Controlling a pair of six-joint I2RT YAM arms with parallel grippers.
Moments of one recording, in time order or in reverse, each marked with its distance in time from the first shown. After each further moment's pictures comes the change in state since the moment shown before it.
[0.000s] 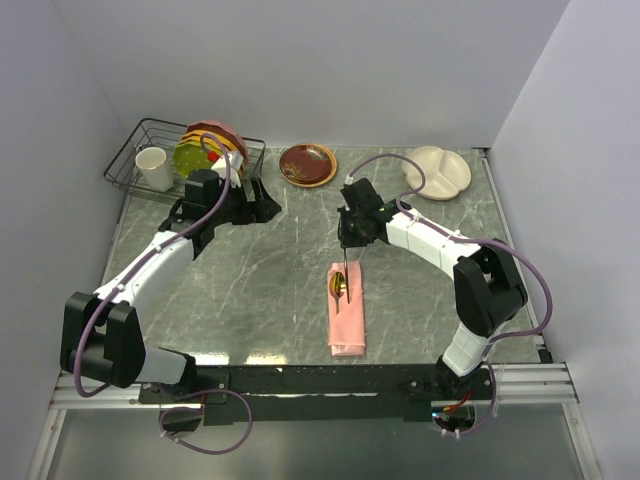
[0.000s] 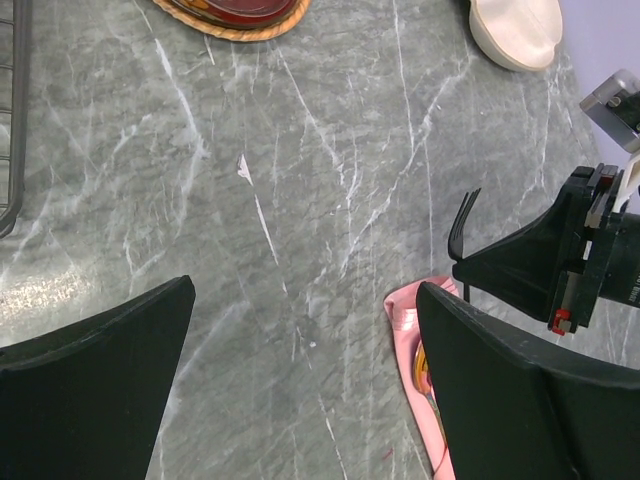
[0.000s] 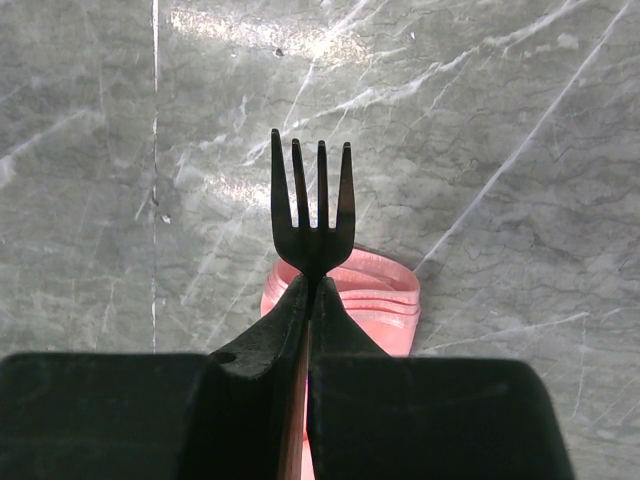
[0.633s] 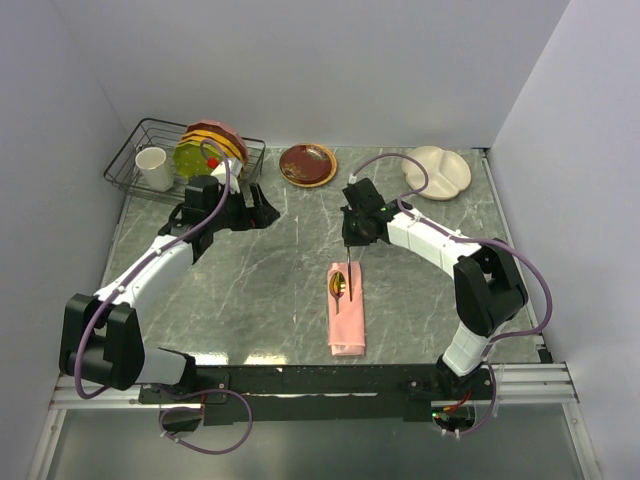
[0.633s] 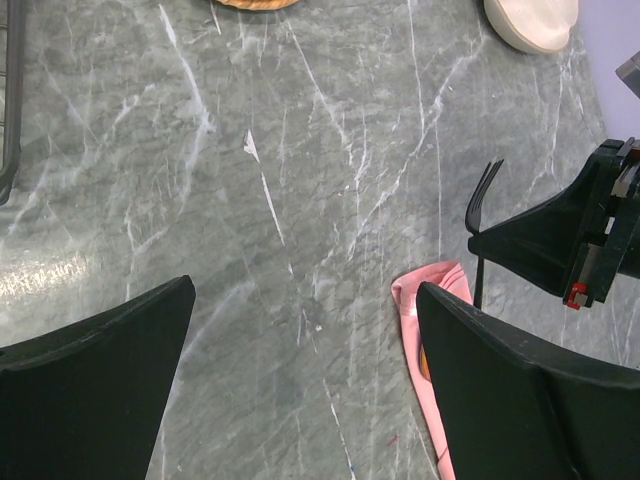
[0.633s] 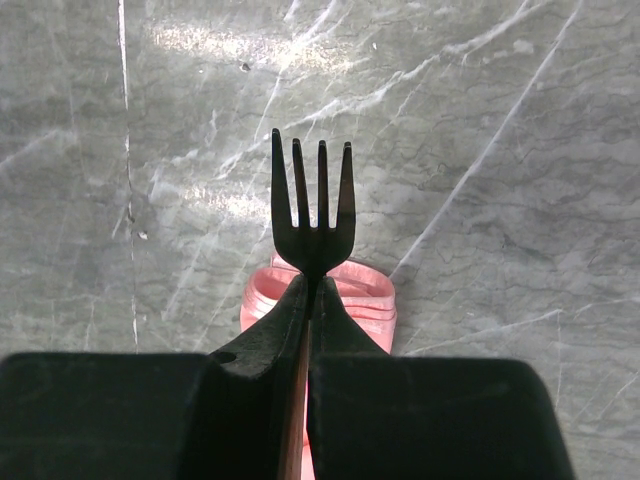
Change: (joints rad) left arm 0.008 -0.013 -0.047 0.002 0.008 -0.003; right arm -0.011 0.000 -0.007 0.004 0.045 0.004
